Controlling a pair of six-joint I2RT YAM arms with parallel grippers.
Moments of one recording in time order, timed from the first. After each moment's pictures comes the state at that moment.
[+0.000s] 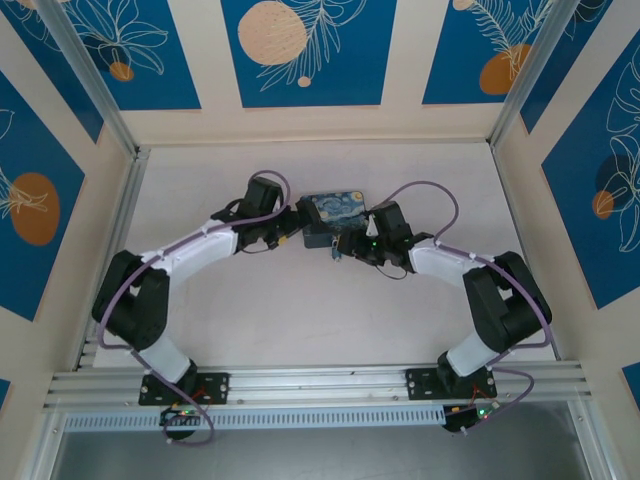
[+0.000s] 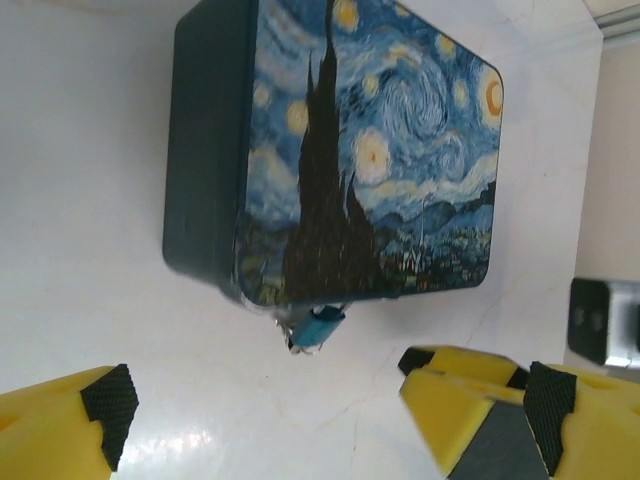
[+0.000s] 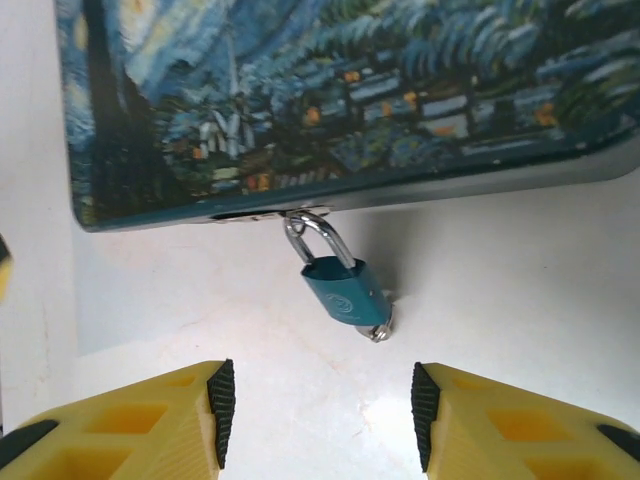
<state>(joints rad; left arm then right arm) -0.54 1.65 1.14 -0.28 0.25 -0.93 0.45 1.57 0.81 -0.10 -0.34 0.72</state>
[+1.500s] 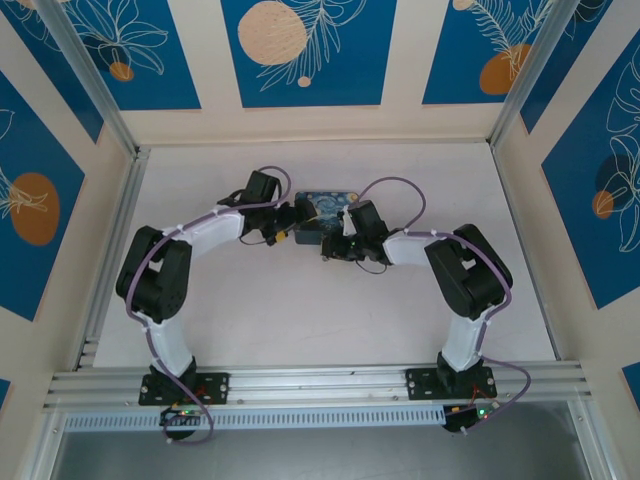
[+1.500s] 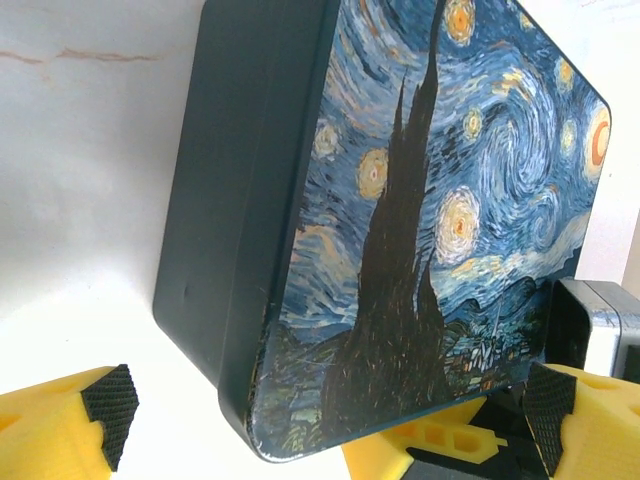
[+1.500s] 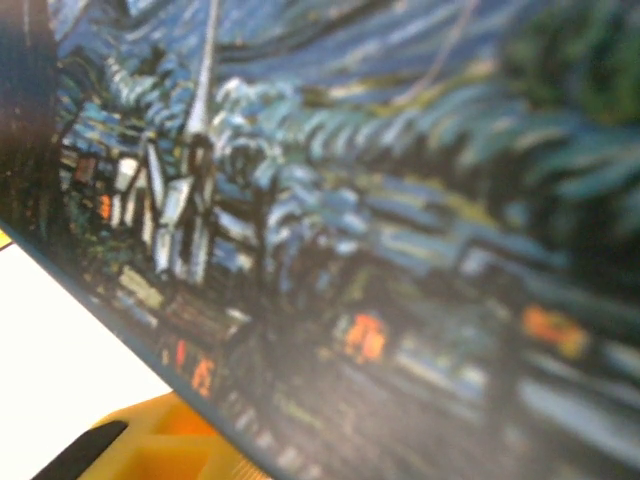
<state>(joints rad) -0.45 1.84 1.24 -0.31 0.37 -0.86 0.52 1.83 0.93 0.04 -0.39 0.59</state>
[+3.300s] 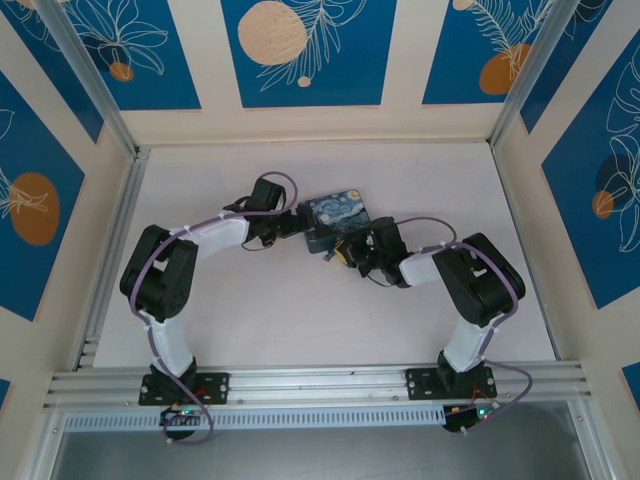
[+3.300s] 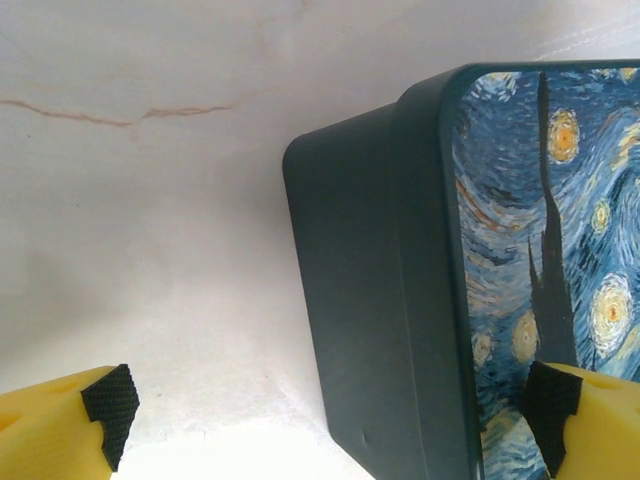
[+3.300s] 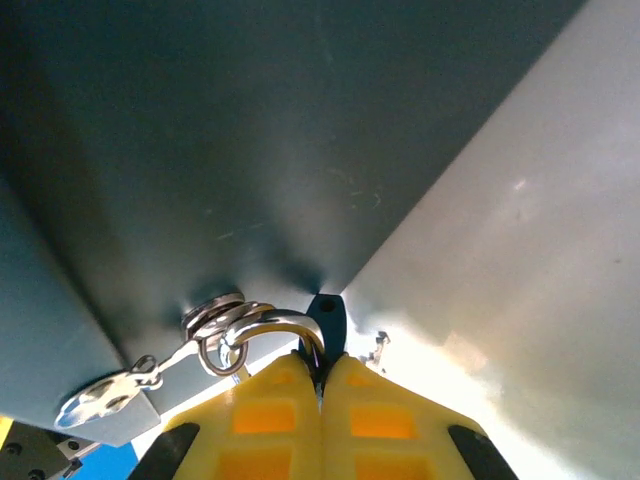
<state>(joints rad) -0.49 1.86 1.20 -0.26 0.21 -0.74 0.47 1.76 0.64 0.46 -0.39 1.40</state>
